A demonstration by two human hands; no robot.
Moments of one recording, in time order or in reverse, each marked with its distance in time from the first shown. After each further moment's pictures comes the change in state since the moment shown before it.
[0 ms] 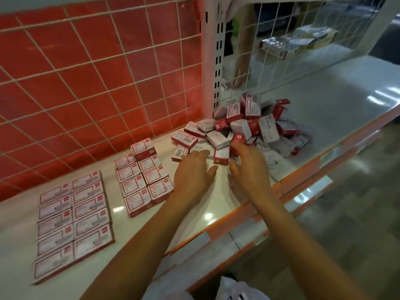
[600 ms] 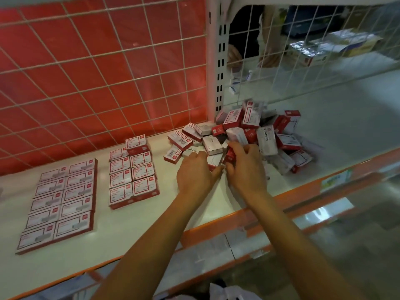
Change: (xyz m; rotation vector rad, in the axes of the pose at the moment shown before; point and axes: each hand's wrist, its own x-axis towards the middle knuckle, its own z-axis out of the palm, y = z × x) left_hand 0.024 0.043 0.038 0.072 0.113 -0.280; right_hand 0.034 0.033 -0.012 0.005 -0.102 -0.097
